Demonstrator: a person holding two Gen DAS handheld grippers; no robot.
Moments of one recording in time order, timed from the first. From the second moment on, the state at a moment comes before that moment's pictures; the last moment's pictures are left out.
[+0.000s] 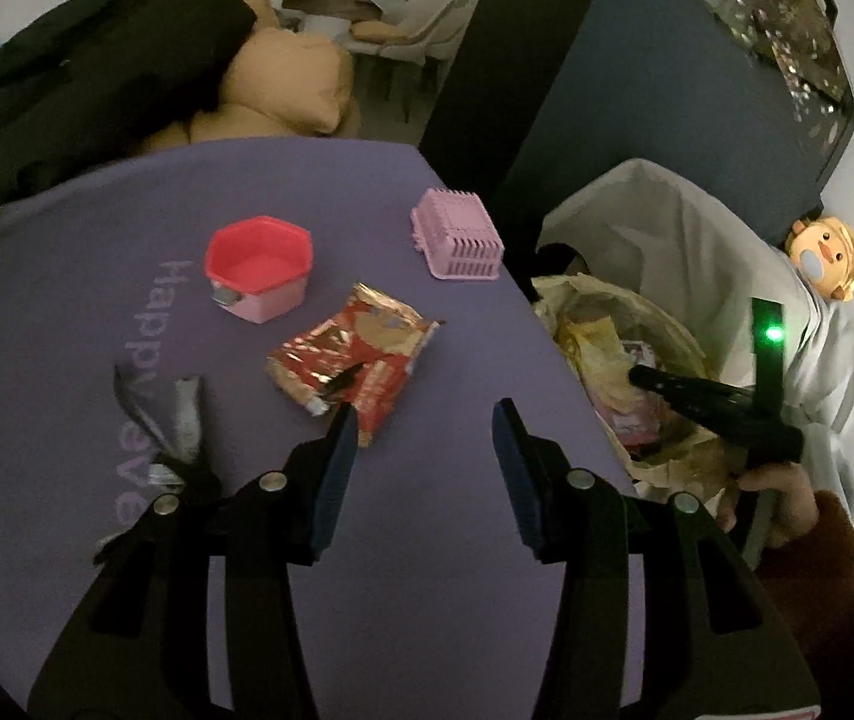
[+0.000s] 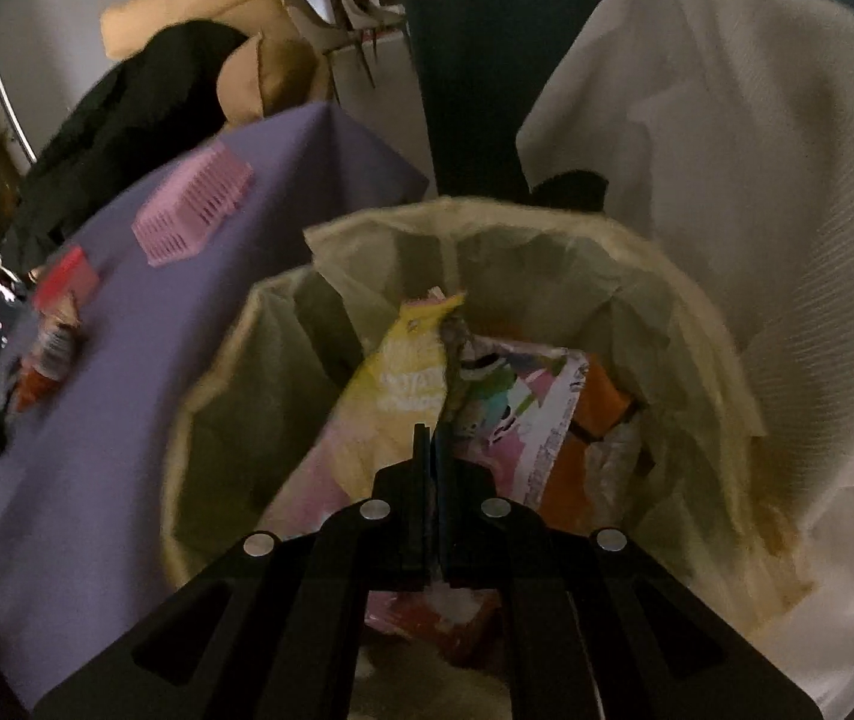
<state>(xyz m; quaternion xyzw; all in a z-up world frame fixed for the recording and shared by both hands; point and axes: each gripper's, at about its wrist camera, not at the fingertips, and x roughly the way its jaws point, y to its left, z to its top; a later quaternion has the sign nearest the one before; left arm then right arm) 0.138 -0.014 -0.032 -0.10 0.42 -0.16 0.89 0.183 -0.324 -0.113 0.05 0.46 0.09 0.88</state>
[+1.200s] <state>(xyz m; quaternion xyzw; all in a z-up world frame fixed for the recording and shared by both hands) 0.066 0.149 -0.041 -0.14 0.36 -0.01 0.92 0.183 -0.121 -0.072 0.05 0.44 0.19 0.88</state>
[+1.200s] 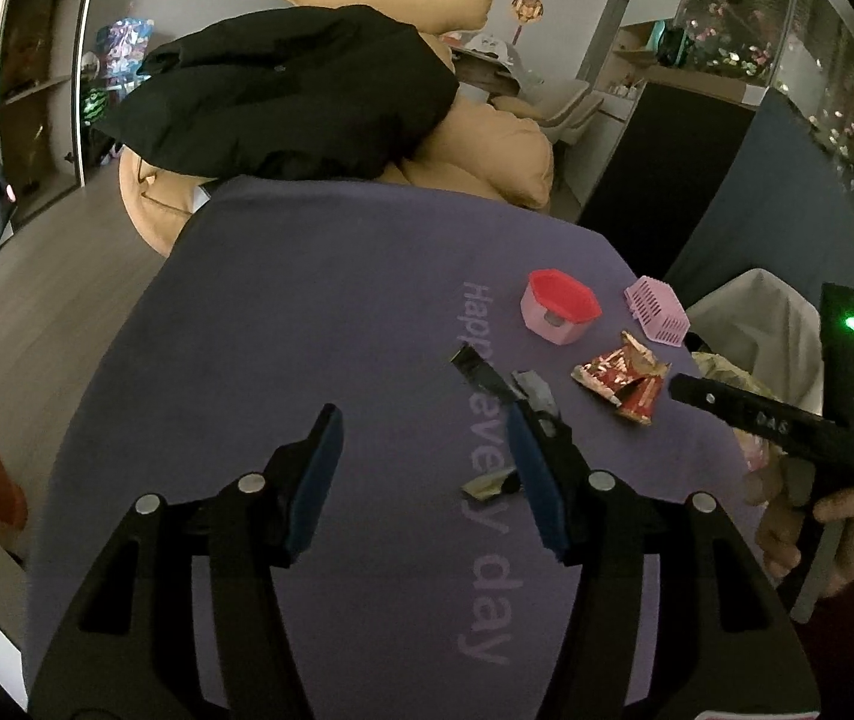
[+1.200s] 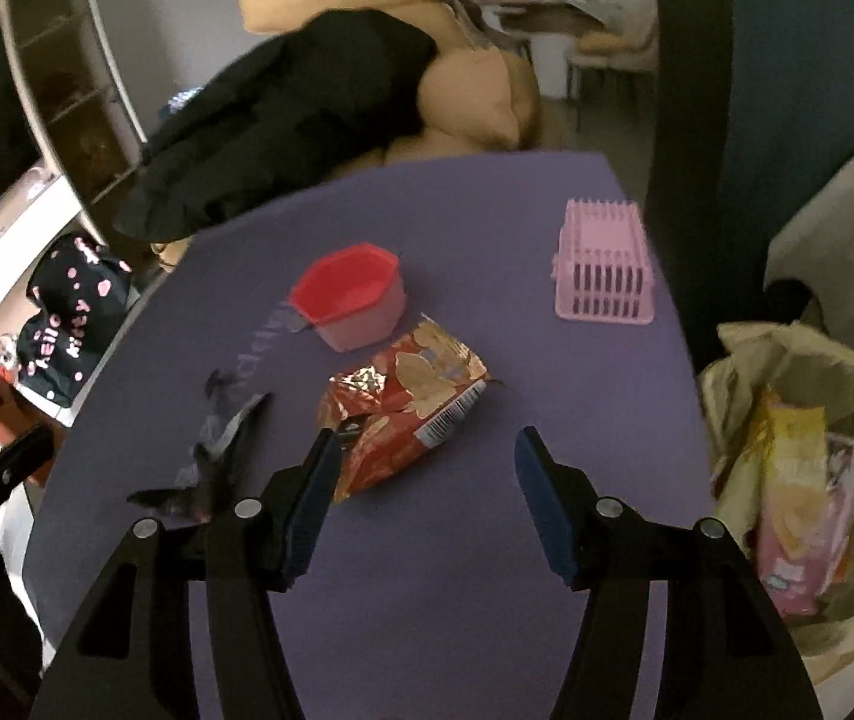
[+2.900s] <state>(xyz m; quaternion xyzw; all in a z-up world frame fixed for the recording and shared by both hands) 0.137 0.065 -0.068 -0.09 0.44 -0.08 0.89 0.123 -0.222 -0.009 0.06 0.32 0.21 0.92</state>
